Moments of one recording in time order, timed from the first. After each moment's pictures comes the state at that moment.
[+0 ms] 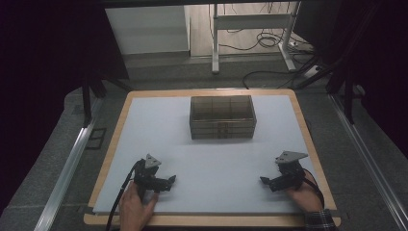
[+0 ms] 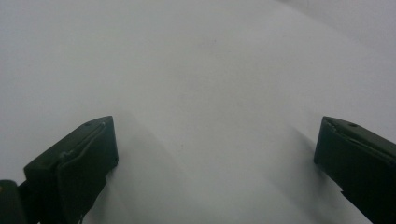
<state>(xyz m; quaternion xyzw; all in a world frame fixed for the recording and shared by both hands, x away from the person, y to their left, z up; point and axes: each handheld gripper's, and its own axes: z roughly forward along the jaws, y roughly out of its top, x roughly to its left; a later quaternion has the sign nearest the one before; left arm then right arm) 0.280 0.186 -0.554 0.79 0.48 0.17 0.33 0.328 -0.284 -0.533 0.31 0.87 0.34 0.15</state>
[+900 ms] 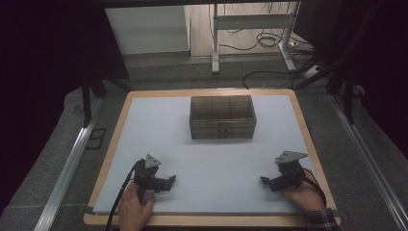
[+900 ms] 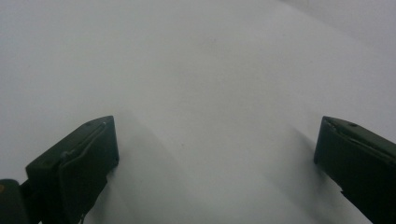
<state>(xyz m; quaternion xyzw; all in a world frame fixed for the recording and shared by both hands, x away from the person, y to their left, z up) 0.280 0.186 -0.554 0.79 0.48 0.17 0.33 0.327 -0.283 -0.532 0.32 0.87 0.34 0.15</state>
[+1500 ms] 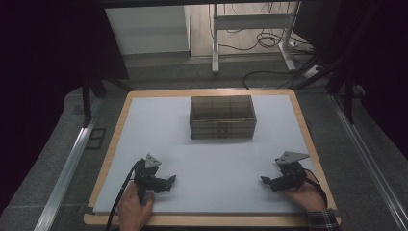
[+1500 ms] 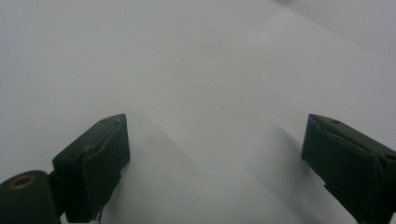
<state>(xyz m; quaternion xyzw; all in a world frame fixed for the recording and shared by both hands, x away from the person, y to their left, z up) 0.280 0.186 -0.554 0.79 0.48 0.17 0.33 0.322 -0.284 -0.527 0.31 0.87 0.35 0.15</state>
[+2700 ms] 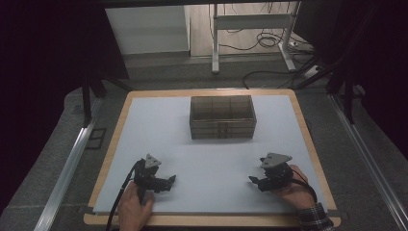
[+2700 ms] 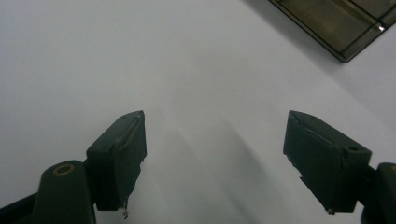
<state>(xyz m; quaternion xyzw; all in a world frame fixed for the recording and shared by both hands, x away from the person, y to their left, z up) 0.280 0.187 -0.554 0.80 0.48 0.17 0.33 0.313 -0.237 -0.513 0.23 0.90 0.32 0.19</state>
